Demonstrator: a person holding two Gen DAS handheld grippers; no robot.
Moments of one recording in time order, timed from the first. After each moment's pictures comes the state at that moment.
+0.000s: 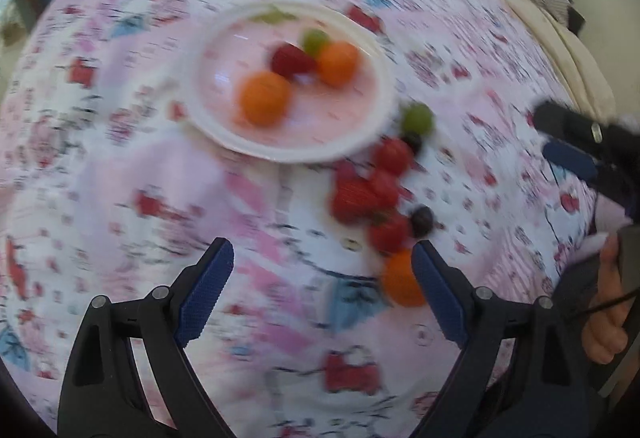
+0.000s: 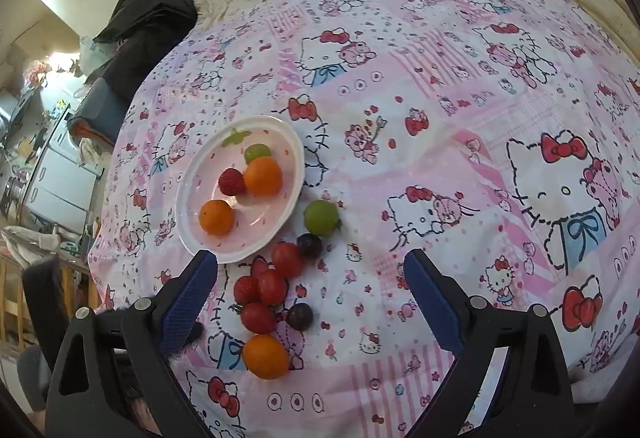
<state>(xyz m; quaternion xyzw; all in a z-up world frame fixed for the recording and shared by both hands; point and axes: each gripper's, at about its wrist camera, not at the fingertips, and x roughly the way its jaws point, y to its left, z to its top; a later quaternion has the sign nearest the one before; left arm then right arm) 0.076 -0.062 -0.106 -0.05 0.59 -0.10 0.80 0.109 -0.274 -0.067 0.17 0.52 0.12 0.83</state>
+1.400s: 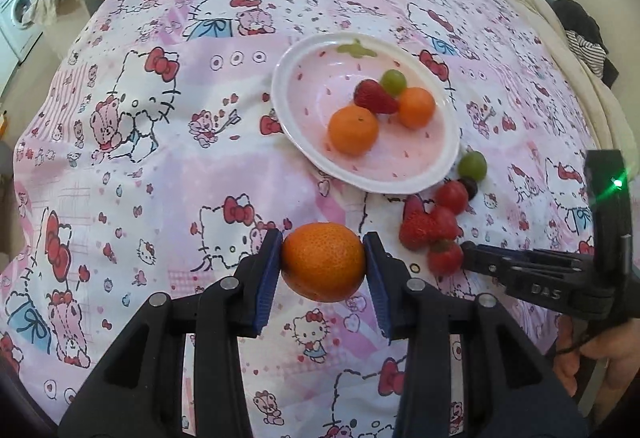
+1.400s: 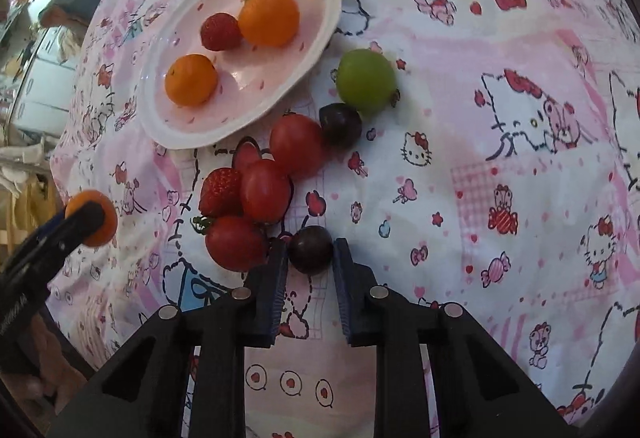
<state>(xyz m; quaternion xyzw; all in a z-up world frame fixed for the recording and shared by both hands) 0.073 -0.001 -0.088 -0.09 0.56 -0.01 0.83 0.116 -0.213 -0.151 0.09 0.67 0.18 0.72</state>
